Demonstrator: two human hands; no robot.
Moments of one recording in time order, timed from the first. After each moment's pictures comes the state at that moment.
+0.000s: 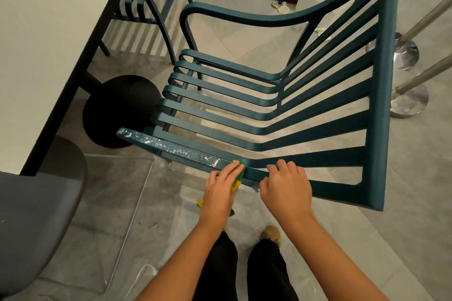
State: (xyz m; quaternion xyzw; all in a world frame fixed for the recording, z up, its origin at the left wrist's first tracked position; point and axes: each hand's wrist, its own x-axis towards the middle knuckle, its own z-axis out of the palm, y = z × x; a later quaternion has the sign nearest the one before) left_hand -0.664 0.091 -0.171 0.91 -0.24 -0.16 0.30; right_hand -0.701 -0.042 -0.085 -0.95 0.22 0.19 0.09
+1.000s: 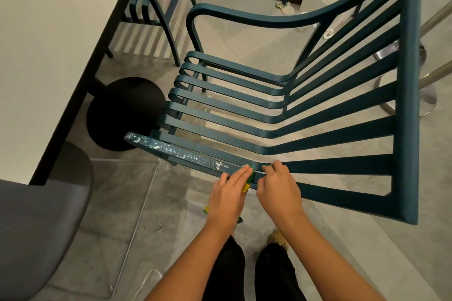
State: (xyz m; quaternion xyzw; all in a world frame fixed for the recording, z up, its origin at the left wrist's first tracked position) left_hand -0.648 0.101 -0.180 0.91 -0.30 -0.09 0.26; right_hand -0.676 -0.015 -0.111 -0.93 0.26 0.16 0.19
